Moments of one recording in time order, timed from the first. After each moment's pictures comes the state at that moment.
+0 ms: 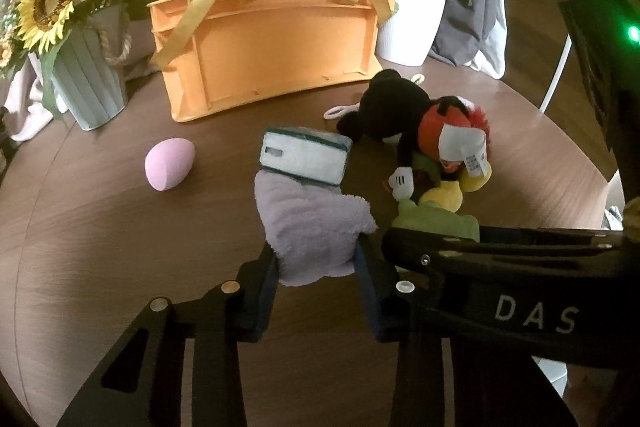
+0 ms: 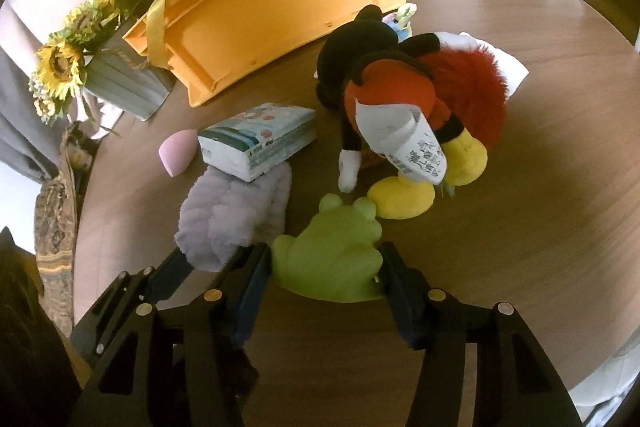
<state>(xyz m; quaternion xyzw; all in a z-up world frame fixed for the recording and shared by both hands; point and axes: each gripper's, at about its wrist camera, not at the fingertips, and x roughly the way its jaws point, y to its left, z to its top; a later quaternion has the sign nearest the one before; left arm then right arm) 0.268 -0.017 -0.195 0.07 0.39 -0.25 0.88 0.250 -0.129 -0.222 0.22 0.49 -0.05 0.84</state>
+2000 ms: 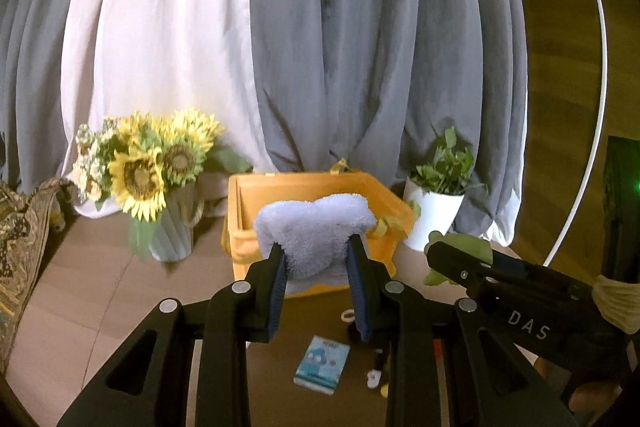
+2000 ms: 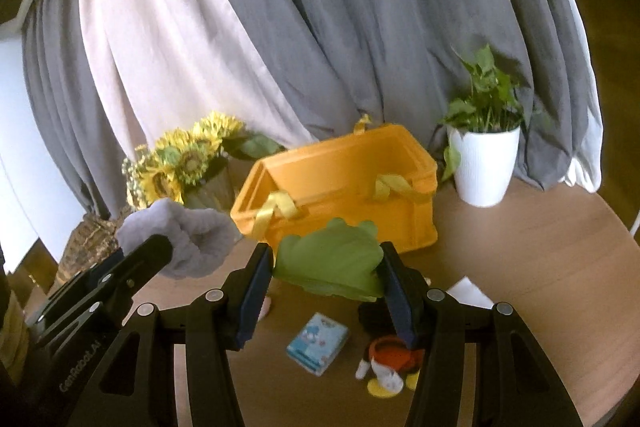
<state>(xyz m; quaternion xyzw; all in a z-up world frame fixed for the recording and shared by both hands) 0.268 0.003 -0.010 -0.02 0.21 -0.17 0.96 0.250 -0.153 -0.048 0.13 0.26 0.02 0.96</state>
